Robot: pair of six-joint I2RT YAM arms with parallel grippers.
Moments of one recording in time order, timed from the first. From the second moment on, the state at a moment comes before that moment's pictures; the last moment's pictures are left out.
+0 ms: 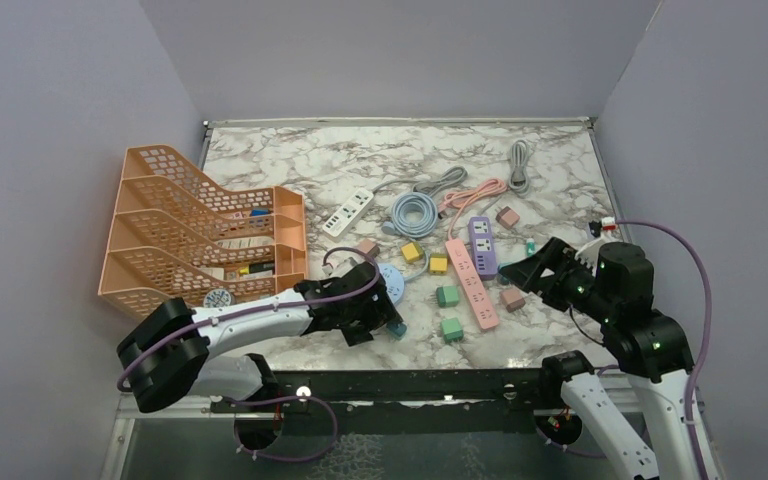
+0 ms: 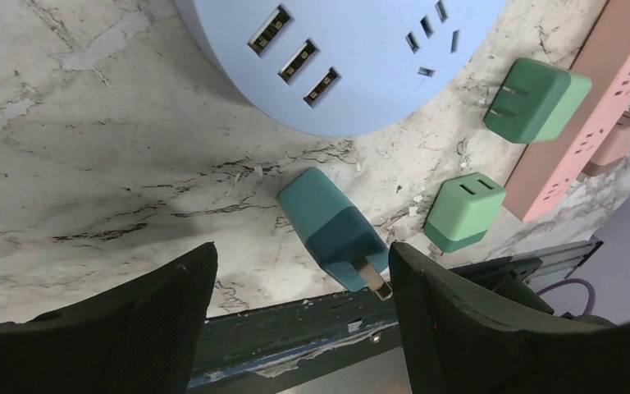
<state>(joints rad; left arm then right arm) -0.98 1.25 0.61 -0.40 -0.02 -1.44 0.22 0.51 0.89 -0.93 -0.24 0.74</state>
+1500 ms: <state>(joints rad) -1.00 1.29 1.13 -0.34 0.10 -0.89 0.22 0.50 0.73 -0.60 -0.74 0.72</state>
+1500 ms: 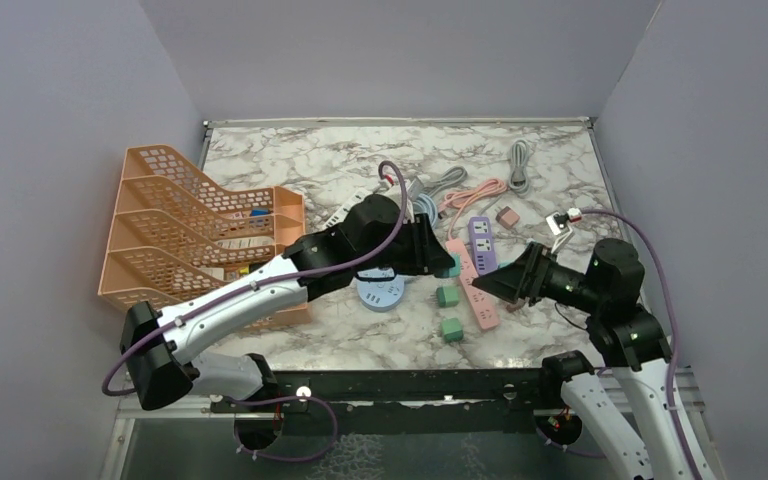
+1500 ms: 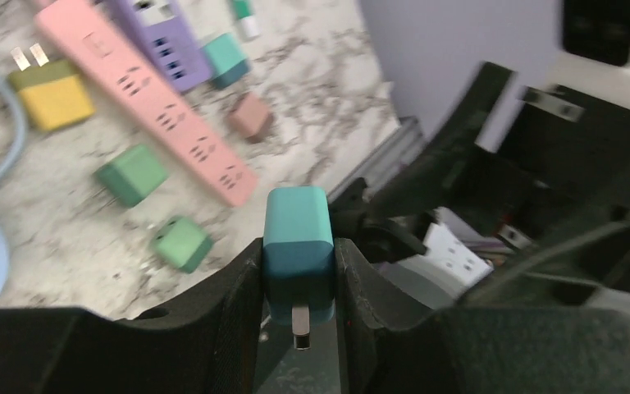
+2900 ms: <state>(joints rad) -0.98 1.22 1.15 0.07 0.43 -0.90 0.21 0.70 0.68 0.32 -1.12 1.22</state>
